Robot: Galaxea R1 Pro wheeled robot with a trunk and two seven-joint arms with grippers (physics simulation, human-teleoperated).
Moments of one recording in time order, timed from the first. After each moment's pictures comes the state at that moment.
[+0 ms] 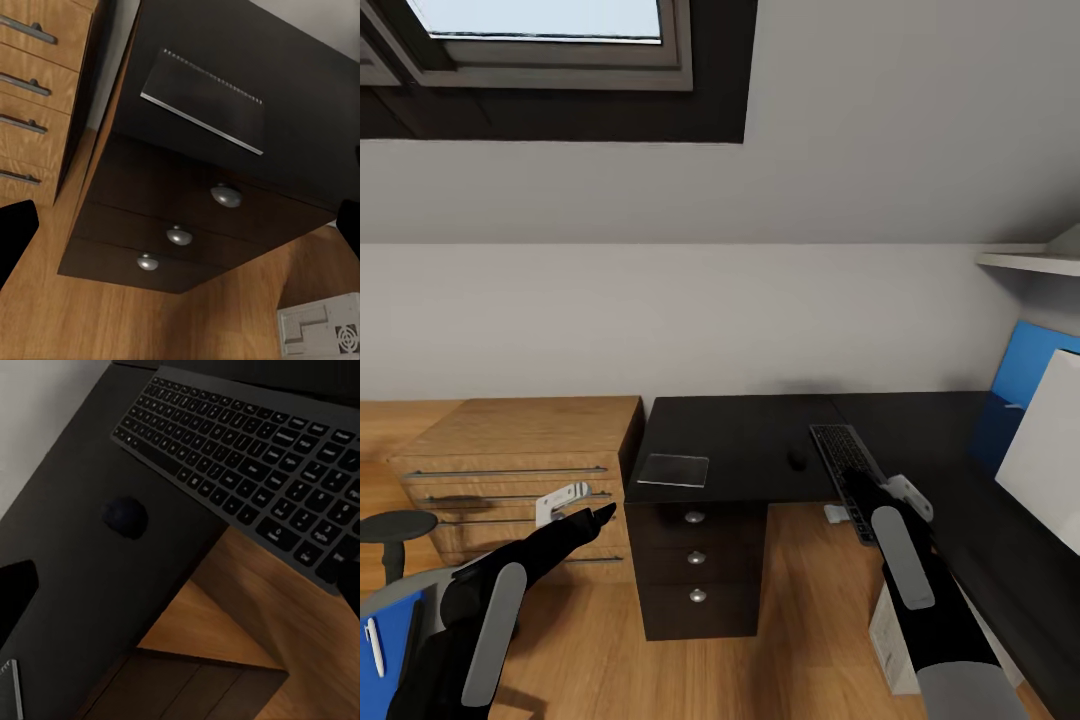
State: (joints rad) left arm -0.27 -0.05 0.18 -1.61 0.38 0.82 0.03; right arm -0.51 0.04 -0.07 -1.28 -0.82 0.32 -0.65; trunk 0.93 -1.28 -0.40
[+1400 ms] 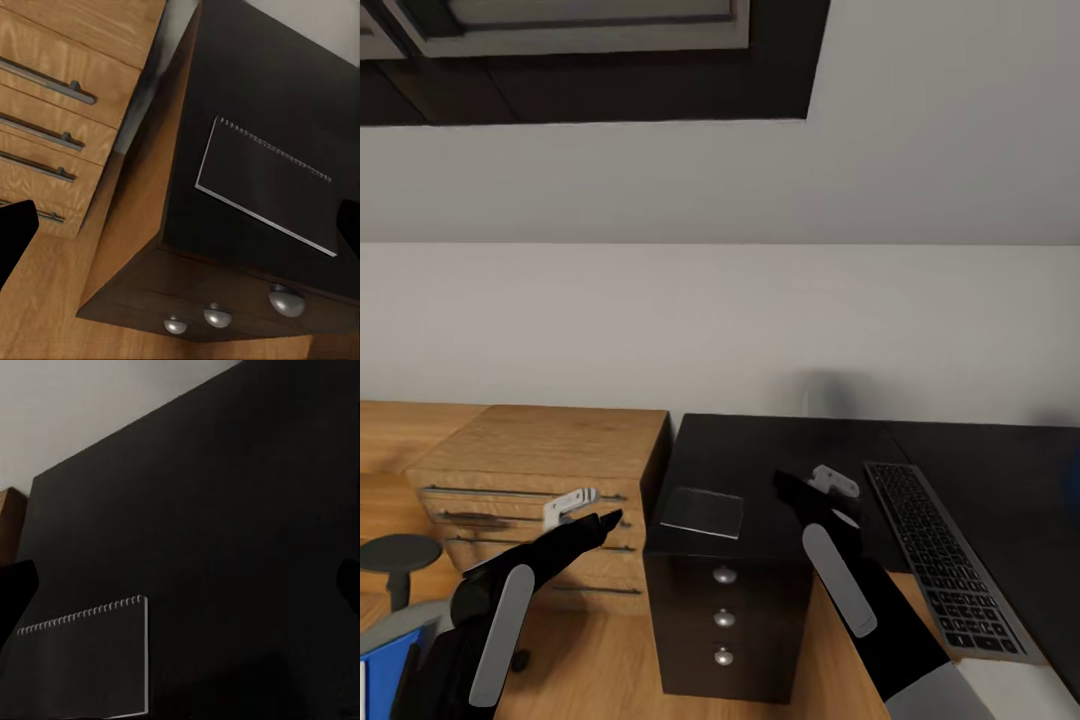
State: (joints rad) left arm -0.27 -0.04 0.15 -1.58 0.37 0.81 0.04; right arm -0.51 0.04 0.33 -1.28 -0.74 0.31 -0.65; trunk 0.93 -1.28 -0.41
